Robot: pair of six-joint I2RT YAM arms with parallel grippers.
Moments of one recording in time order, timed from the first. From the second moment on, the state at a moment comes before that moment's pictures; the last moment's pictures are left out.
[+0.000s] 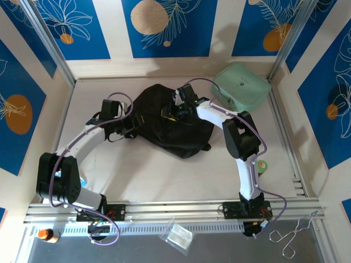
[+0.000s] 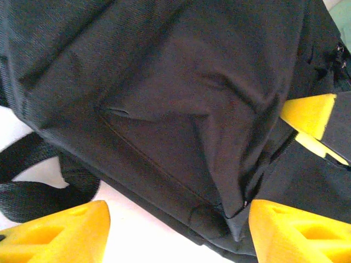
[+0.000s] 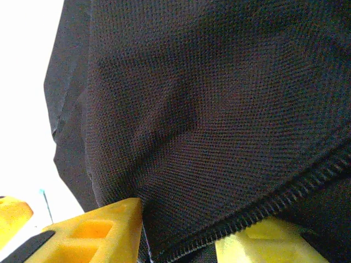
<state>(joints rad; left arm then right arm) -0.21 1.45 0.96 -0.36 0.31 -0.59 0.52 2.13 1.60 -0.35 -0.50 0.68</state>
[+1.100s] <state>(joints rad) -0.24 1.72 0.85 0.11 0.56 -0.95 0.59 2.09 1.59 -0.42 -0.49 0.66</state>
